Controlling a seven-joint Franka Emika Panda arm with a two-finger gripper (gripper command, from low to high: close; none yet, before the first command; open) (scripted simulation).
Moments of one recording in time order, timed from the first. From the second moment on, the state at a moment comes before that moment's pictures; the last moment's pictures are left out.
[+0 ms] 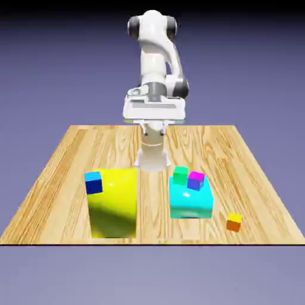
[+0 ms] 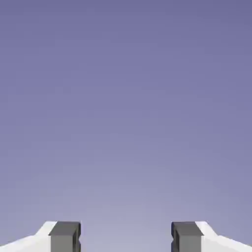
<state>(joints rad) 0.00 -0.53 0.03 -2.78 -0.01 3.01 0.78</state>
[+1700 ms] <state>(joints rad) -0.30 0.67 0.74 -1.89 -0.19 2.09 1.84</state>
